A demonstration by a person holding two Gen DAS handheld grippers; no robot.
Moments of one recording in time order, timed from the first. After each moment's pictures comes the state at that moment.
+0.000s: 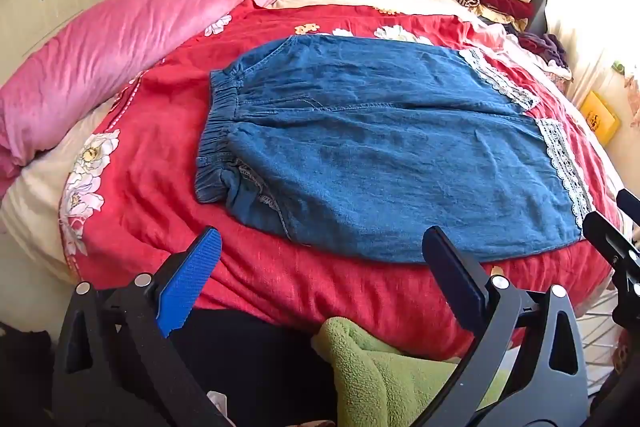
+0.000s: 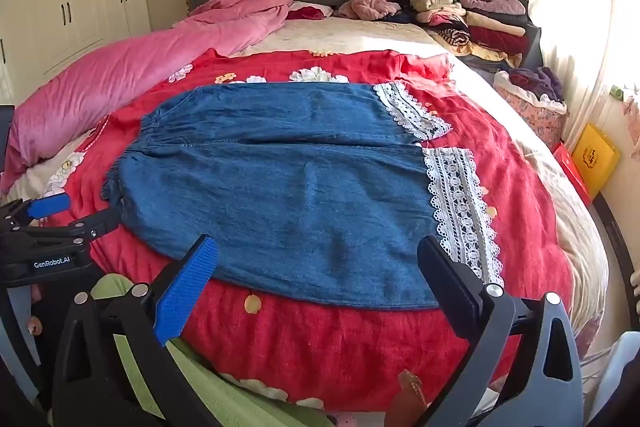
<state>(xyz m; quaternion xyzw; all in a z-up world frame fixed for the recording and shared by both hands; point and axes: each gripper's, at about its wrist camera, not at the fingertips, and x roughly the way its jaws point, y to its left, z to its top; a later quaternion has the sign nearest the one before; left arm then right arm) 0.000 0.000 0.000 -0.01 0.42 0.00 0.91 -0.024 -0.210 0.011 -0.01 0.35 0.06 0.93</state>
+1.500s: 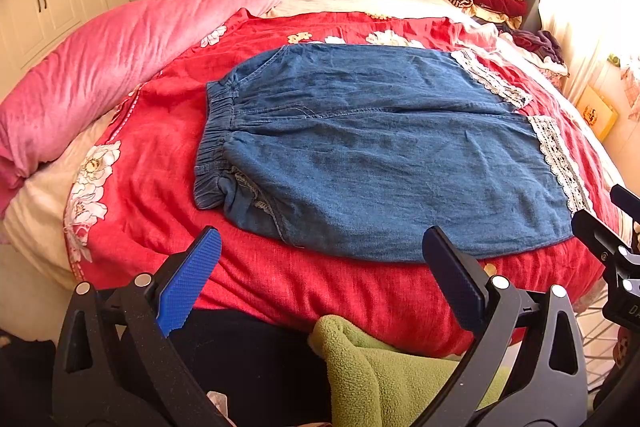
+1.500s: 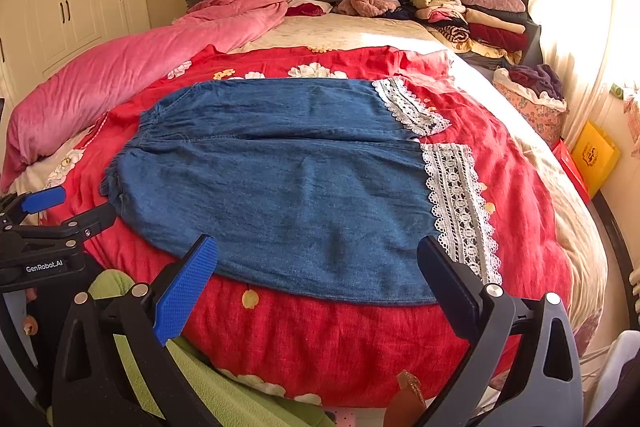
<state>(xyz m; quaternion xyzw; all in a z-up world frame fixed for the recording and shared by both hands) -0.004 -0.006 0.007 0.01 0.41 0.00 0.91 -0.024 -0.213 0.008 -0.01 0.37 0.06 0.93</state>
